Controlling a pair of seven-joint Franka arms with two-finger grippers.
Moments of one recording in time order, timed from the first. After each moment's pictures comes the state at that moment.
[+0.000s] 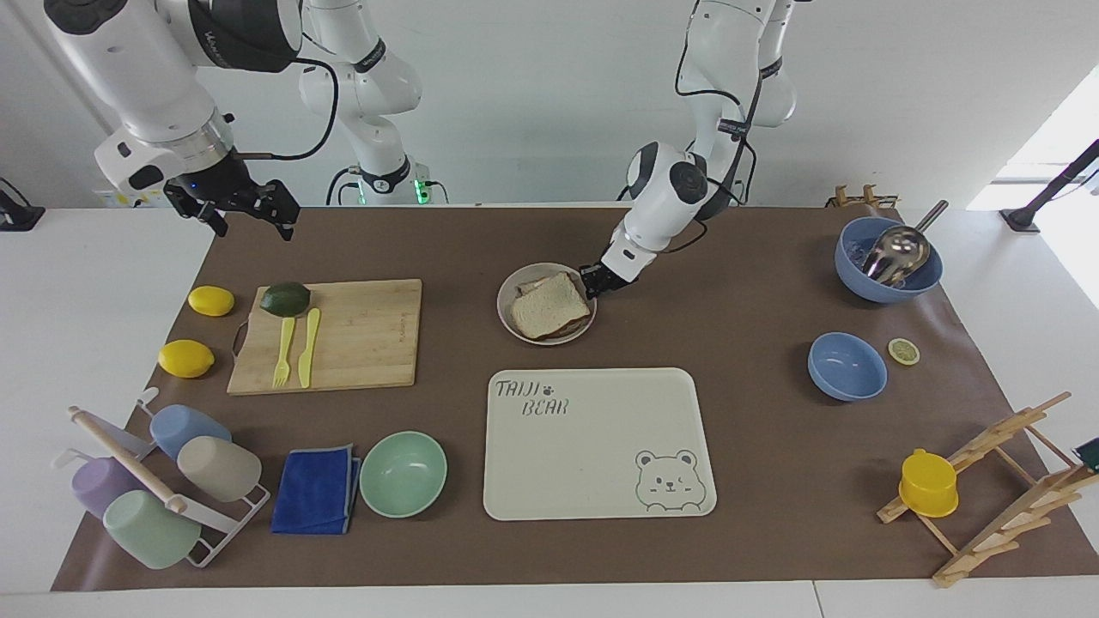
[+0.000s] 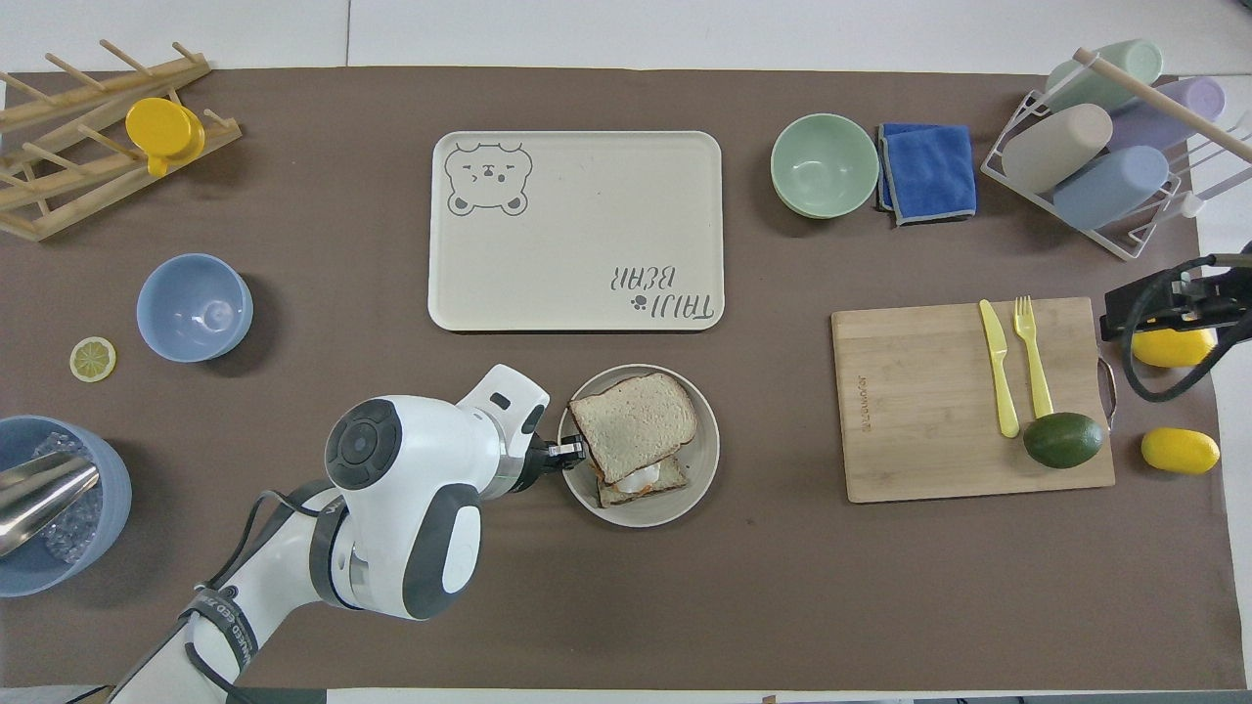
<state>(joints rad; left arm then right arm) -0.58 0.07 -0.08 -2.36 -0.59 2.48 -0.32 0.06 -0.01 -0.11 -1.62 -0.04 1.50 0.03</state>
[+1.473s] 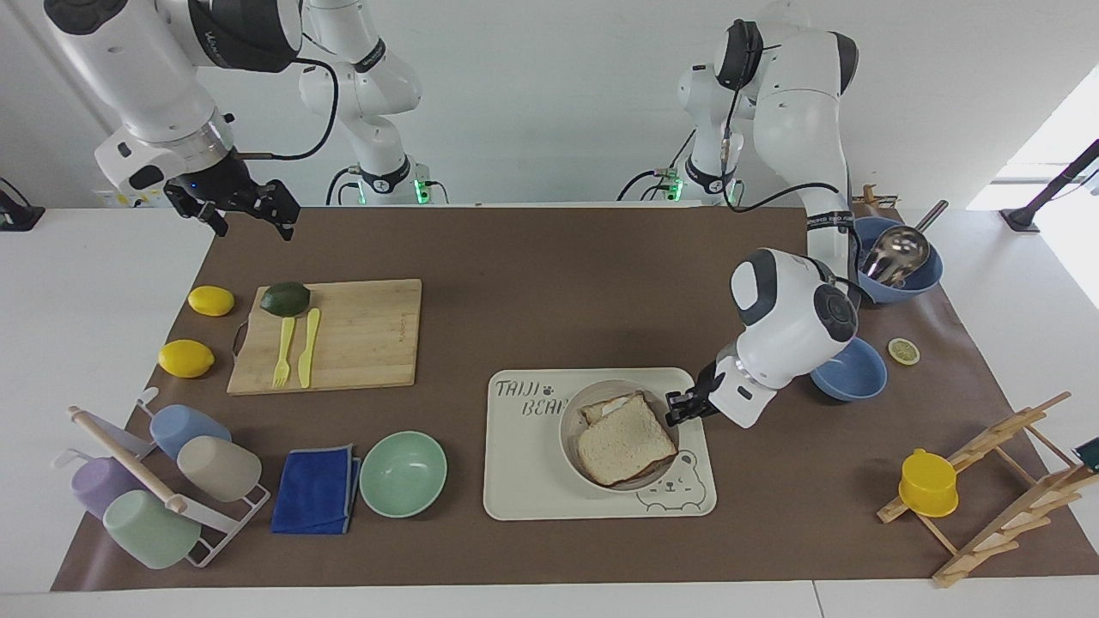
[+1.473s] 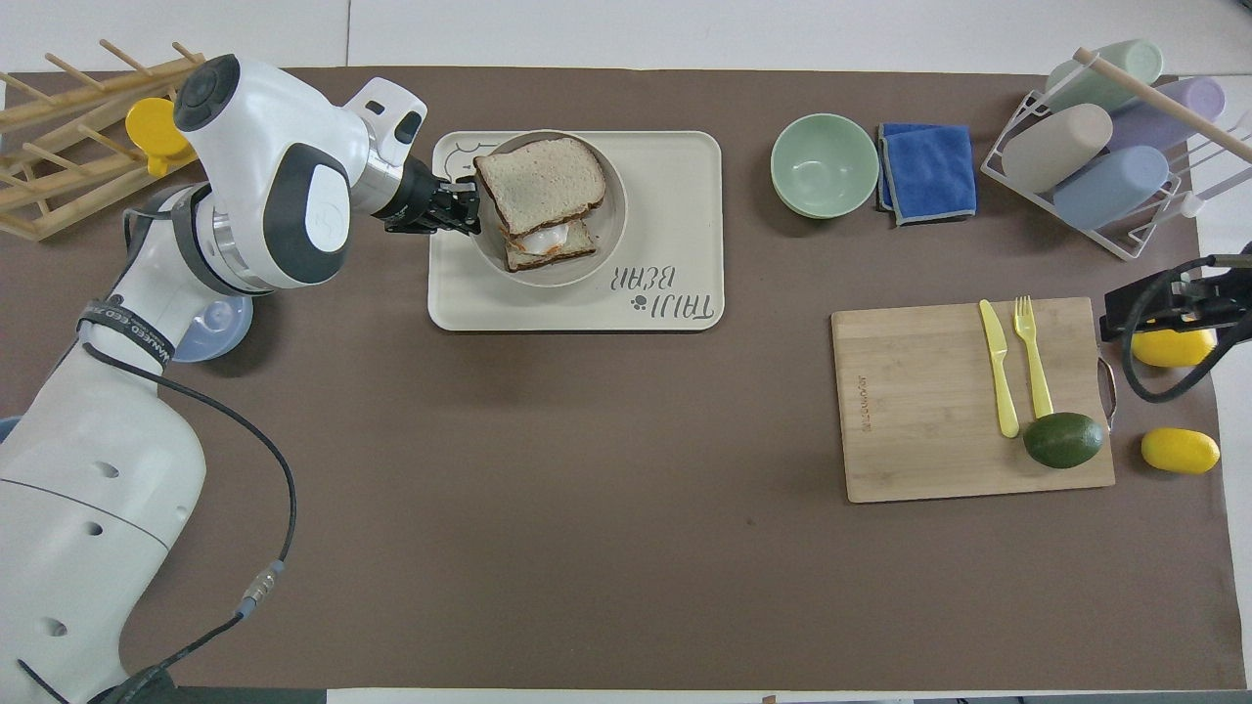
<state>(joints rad) -0.24 0.61 -0.07 -1.46 -0.39 2.11 -0.19 0.06 -0.01 -0.11 -1.62 -0.04 1.50 0.03</state>
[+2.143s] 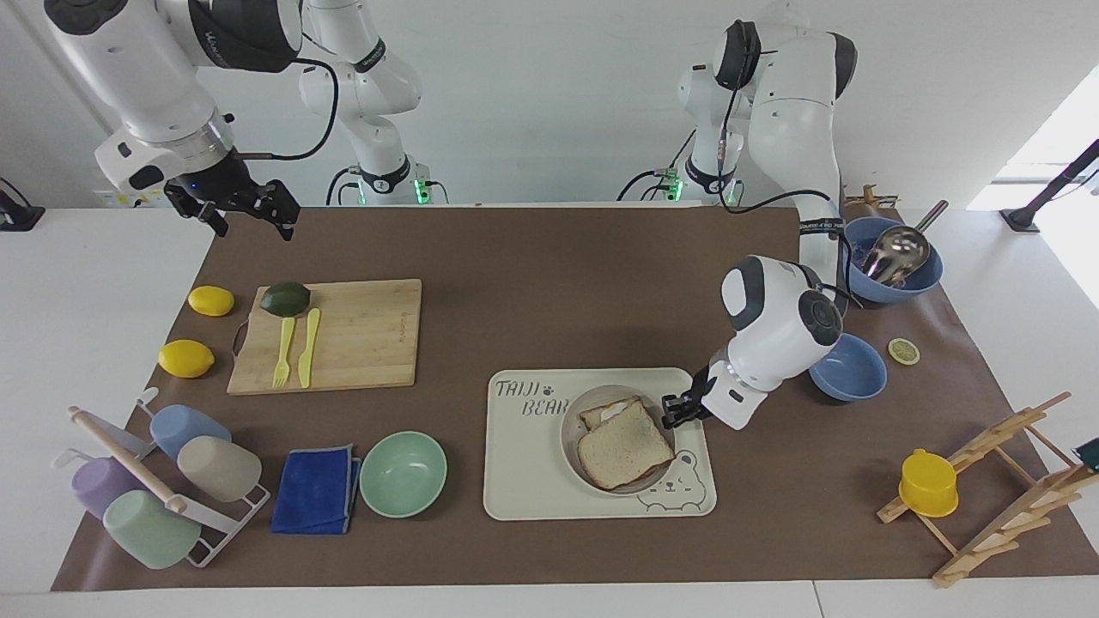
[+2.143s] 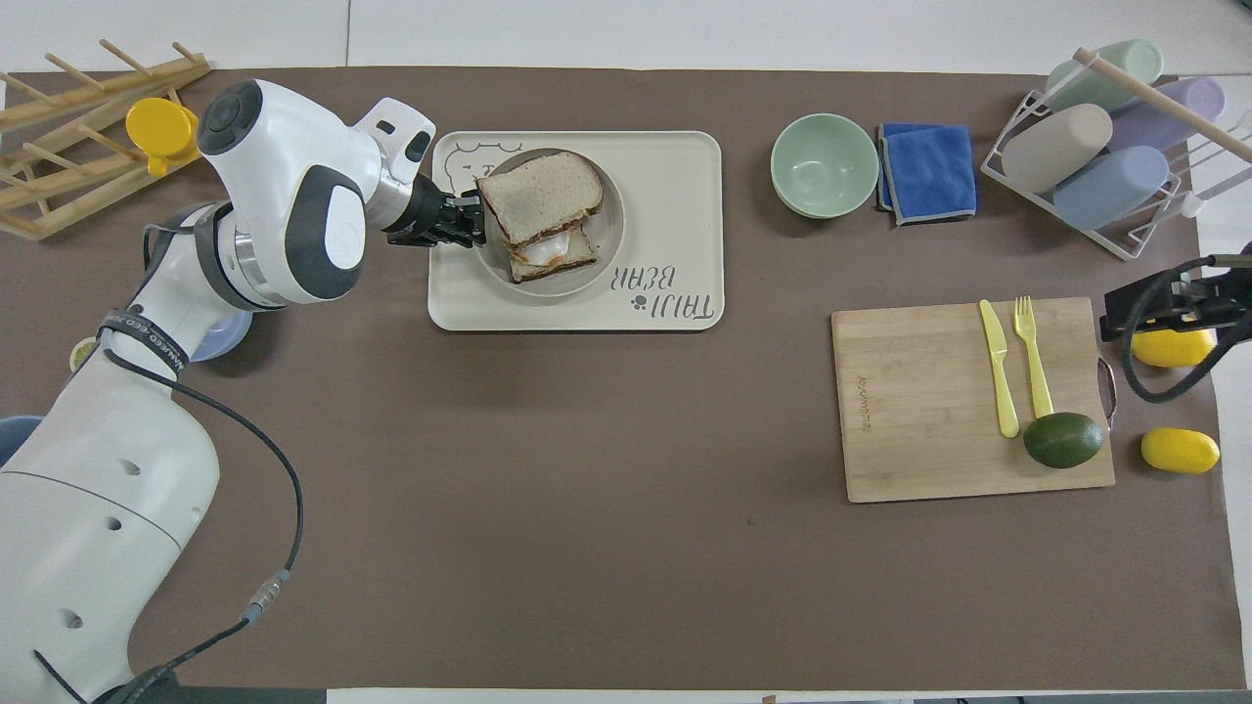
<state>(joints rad) -0.24 0.60 -0.07 -1.52 -0.38 2.17 -0.19 0.06 -0.01 -0.11 -1.63 -0.04 1.50 0.03</state>
